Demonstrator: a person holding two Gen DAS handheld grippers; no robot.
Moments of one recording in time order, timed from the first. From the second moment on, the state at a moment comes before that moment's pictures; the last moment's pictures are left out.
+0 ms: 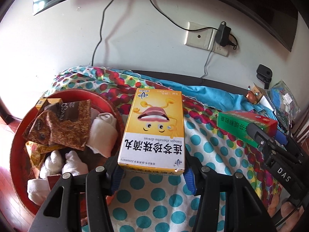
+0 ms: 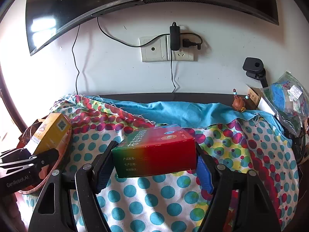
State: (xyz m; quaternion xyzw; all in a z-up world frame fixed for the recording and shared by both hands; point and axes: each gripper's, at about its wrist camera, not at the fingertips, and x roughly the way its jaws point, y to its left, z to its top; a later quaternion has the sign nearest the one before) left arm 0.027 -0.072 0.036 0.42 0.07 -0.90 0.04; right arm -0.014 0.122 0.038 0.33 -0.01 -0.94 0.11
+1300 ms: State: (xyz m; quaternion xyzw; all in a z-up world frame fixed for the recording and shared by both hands) left arm 0.097 -0.238 0.004 0.44 0.13 -0.87 0.20; right arm 0.025 -0.058 0.082 0.28 0.07 -0.92 0.26
